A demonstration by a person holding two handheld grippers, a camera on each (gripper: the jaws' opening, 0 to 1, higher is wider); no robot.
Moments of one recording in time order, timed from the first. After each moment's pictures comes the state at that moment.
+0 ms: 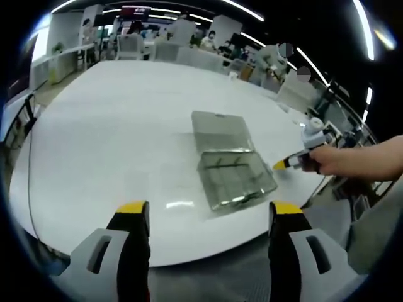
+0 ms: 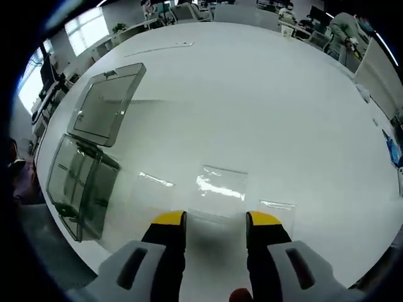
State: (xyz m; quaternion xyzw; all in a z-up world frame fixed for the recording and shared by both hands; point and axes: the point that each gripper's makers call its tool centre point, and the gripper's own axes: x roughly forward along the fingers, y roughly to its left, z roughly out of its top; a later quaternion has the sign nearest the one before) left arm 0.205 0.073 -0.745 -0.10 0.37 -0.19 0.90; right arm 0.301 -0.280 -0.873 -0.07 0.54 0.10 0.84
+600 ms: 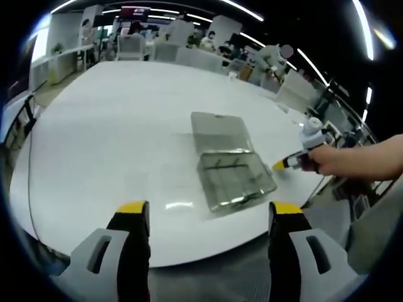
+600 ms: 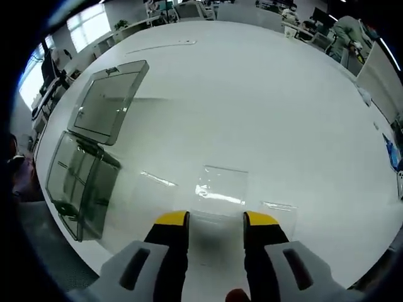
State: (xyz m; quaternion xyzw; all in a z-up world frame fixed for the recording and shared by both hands) left arm 0.206 0.071 -0.743 -0.10 0.37 -0.20 0.90; right arm 0.300 -0.275 -0.872 -0.07 0.54 0.10 0.83
